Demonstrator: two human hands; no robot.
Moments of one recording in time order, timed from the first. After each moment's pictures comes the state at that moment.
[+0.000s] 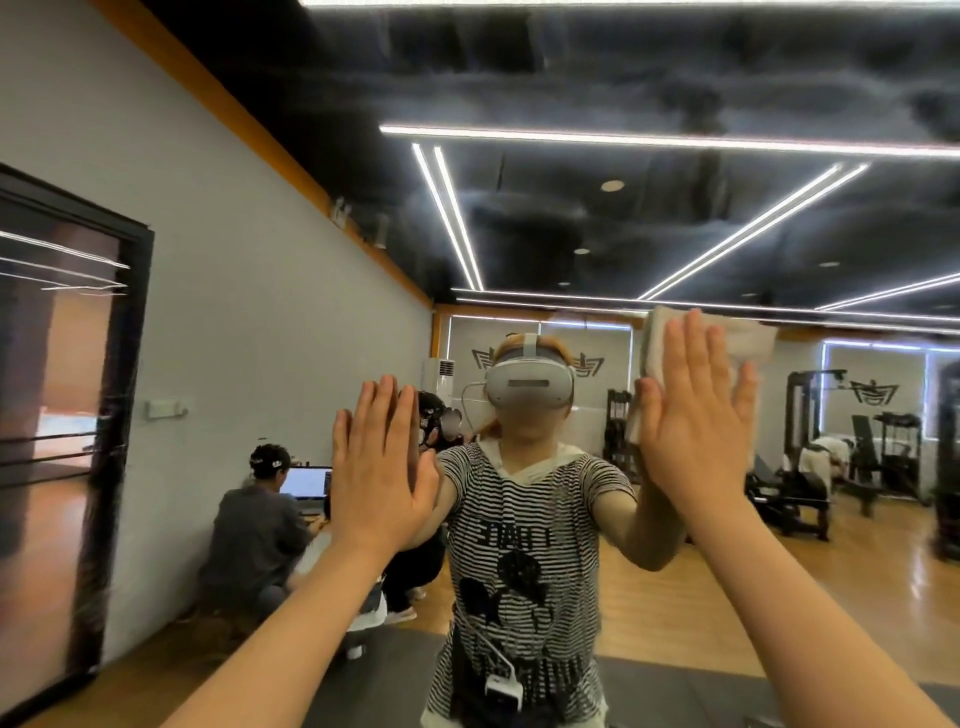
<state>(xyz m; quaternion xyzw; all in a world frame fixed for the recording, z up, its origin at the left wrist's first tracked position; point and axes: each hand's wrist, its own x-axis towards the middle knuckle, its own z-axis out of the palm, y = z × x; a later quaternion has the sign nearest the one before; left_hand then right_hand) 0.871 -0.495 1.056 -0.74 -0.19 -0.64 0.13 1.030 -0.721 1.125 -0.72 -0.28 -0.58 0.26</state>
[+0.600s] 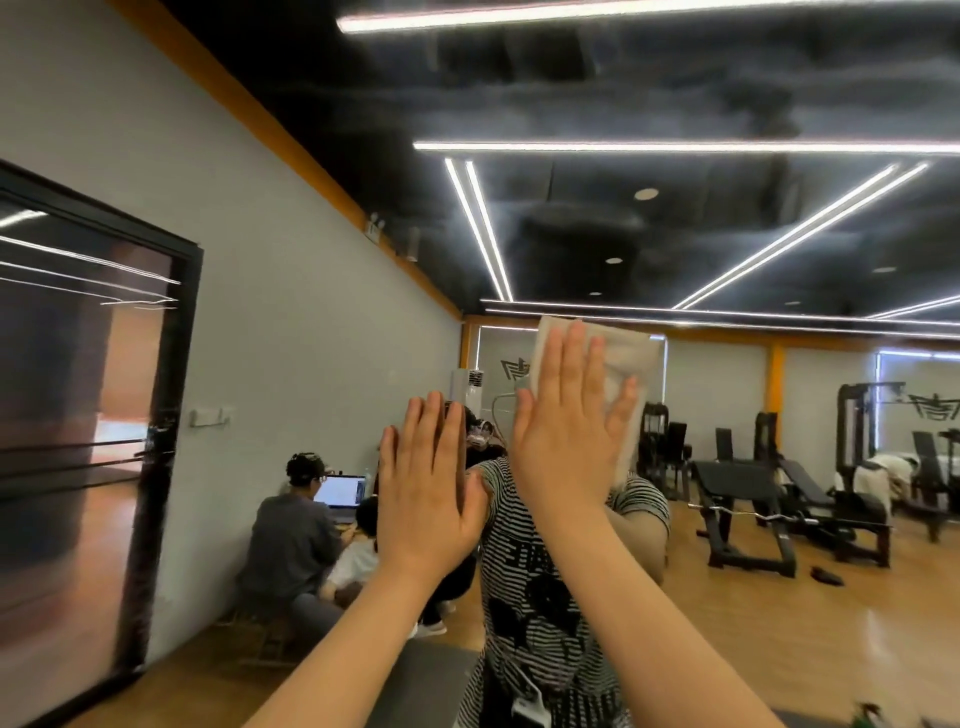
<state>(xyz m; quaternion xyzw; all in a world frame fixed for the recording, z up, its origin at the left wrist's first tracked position) 0.871 -0.496 1.055 -0.73 -0.17 -0.65 0.12 0.951 -0.590 1.116 -0.66 -0.30 -0.61 0.32</state>
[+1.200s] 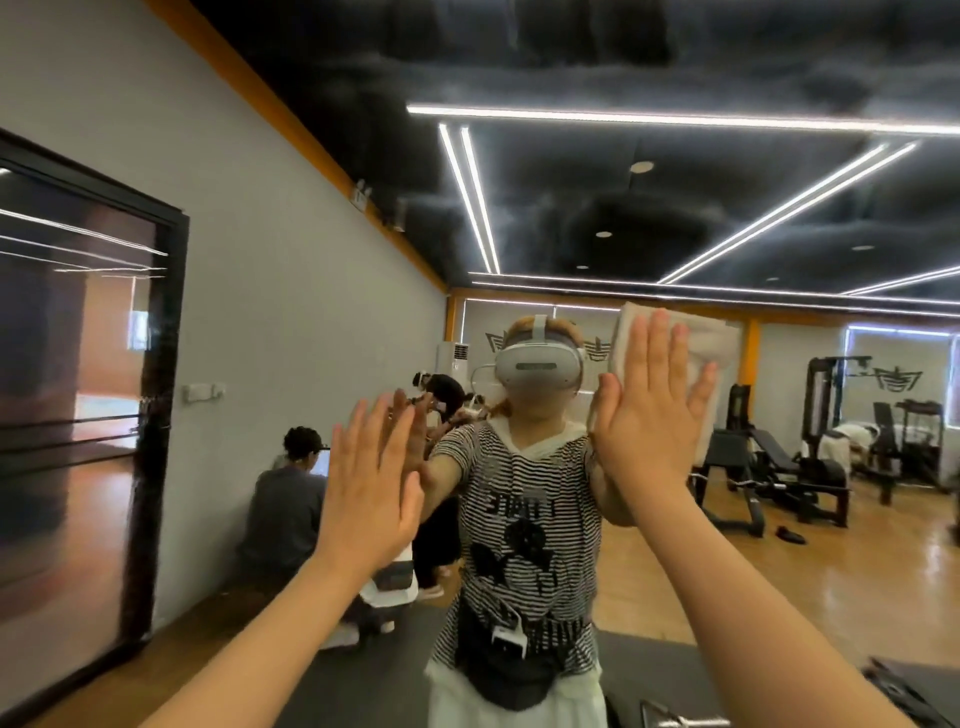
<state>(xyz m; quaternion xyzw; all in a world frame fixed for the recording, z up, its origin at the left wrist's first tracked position) 0.776 -0.401 1.028 -0.78 -0.19 -0.58 0.14 0.942 -0.596 1.116 -0.70 -0.28 -0.58 0.30</state>
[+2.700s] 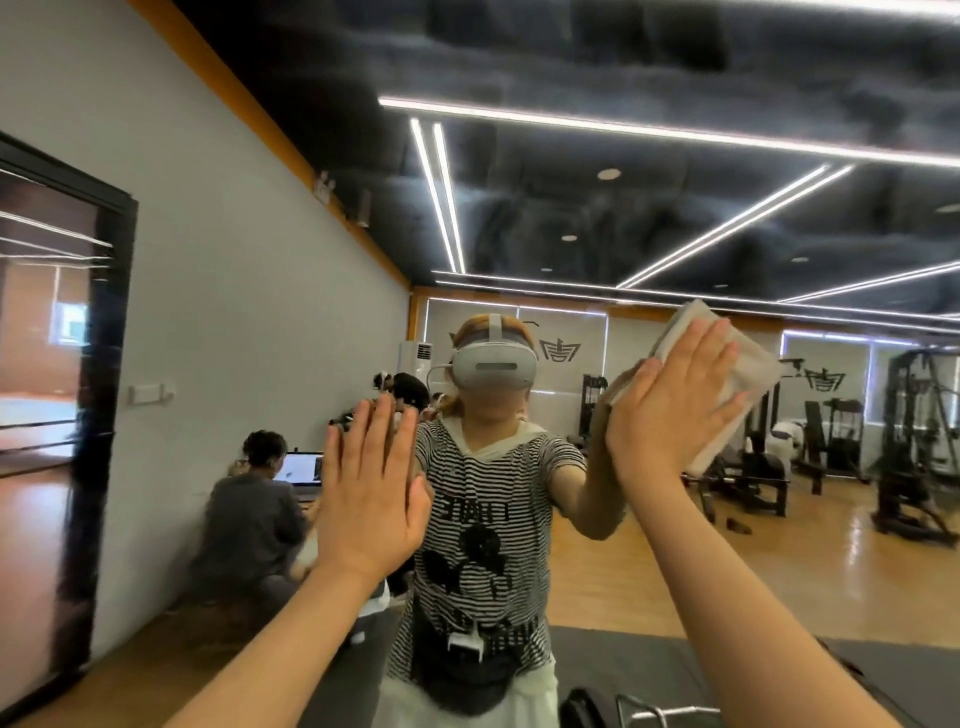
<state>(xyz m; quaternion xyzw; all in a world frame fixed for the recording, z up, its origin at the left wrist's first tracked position) 0.768 -0.352 1.027 -0.75 -0.17 -0.62 0.16 0.904 -0.551 1.127 -0.73 -0.15 -0.51 0.43</state>
